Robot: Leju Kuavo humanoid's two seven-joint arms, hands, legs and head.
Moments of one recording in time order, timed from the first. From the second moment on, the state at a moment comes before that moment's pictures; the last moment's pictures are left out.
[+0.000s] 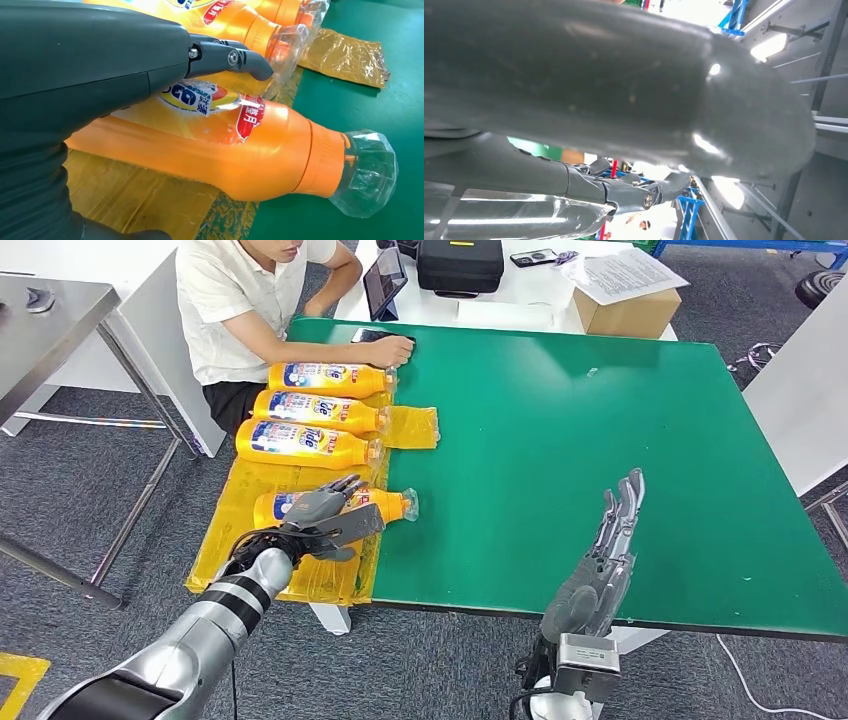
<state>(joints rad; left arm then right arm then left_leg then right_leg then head) -0.64 -0.12 -0.27 -0.58 -0.67 0.06 -0.15 0.07 0.16 0.37 -1.75 0.29 -0.70 -0.70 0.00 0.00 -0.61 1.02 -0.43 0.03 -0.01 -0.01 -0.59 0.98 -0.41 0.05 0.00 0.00</state>
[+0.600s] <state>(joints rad) -0.53 -0.14 -0.28 -0.80 -0.33 -0.17 -0.33 0.07 0.14 0.40 -1.73 0.30 -0.70 -0.70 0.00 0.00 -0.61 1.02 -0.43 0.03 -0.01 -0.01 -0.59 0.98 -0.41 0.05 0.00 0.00</state>
